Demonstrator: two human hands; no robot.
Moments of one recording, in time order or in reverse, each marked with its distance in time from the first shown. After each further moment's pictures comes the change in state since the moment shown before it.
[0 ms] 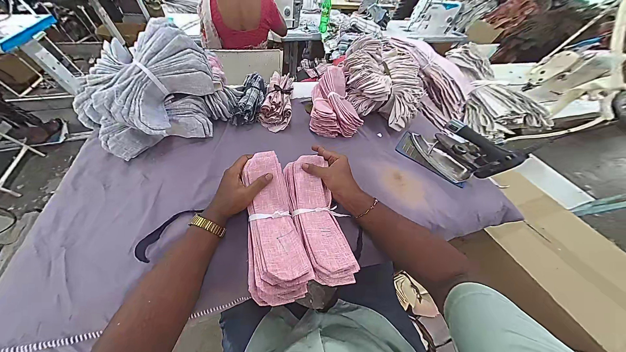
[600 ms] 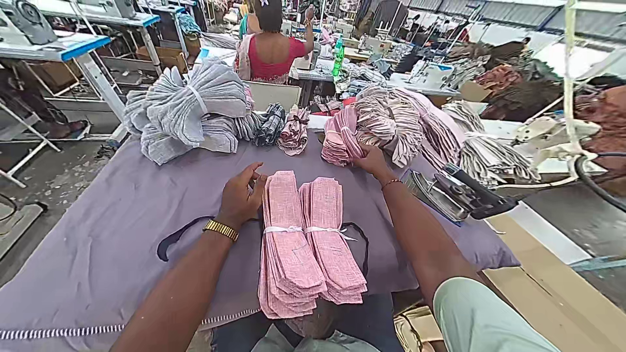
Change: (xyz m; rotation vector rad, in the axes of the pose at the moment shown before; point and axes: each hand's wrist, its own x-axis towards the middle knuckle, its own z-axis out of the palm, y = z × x) left_hand 0.001 -0.021 -0.023 0.380 0.366 0.249; right_hand 0.161 0.011 -0.143 -0.927 0.085 -0.265
